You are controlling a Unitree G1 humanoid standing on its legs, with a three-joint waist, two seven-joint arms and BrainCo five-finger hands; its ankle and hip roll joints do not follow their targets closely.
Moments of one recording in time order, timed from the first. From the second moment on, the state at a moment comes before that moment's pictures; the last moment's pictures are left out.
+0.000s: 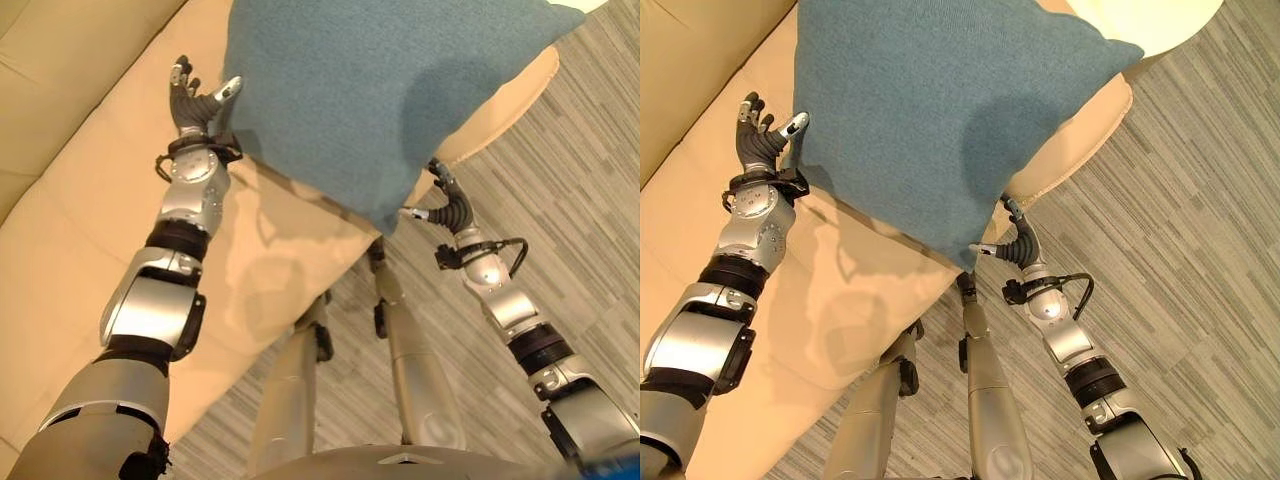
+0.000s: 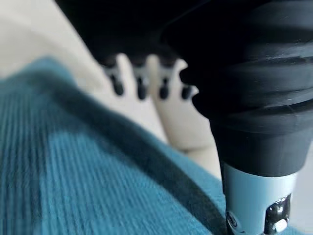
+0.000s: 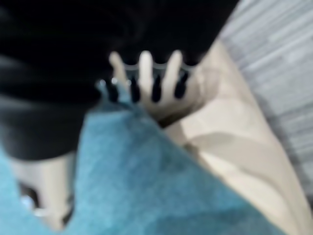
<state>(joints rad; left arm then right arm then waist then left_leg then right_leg) -0.98 0.50 -0.19 0.85 -0.75 -0.21 0.30 -0.44 -0.41 0.36 0.33 0.07 -0.17 -0.26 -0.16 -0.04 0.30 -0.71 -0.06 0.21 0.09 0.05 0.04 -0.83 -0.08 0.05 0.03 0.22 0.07</state>
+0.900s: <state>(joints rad) -0.95 0.43 -0.32 0.80 -0.82 -0.25 0.21 -0.52 -0.35 0.35 0.40 0.22 -0.15 -0.28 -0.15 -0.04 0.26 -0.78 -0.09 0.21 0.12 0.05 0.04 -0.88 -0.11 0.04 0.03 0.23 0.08</state>
